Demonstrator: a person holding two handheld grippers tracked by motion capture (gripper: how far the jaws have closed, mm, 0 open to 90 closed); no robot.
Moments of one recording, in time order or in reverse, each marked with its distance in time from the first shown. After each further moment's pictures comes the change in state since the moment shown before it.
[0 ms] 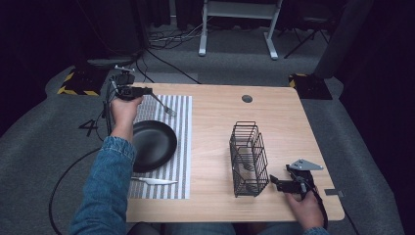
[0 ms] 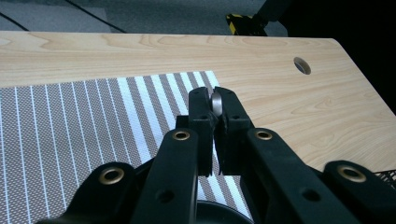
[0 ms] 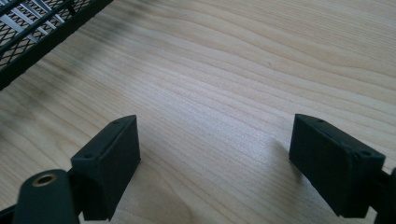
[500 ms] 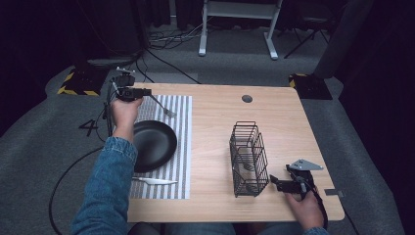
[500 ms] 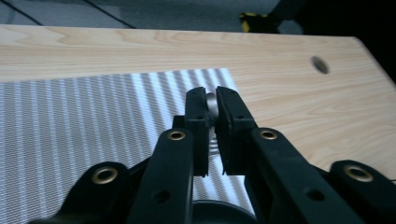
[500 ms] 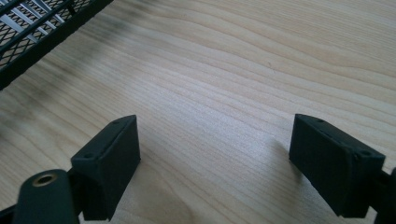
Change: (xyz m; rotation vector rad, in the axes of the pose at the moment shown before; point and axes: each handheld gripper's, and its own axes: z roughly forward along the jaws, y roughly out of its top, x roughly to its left) left arm 0.003 -0.003 0.005 0.008 0.076 0.005; right arm 0.000 0.000 0.000 0.000 0.000 -0.001
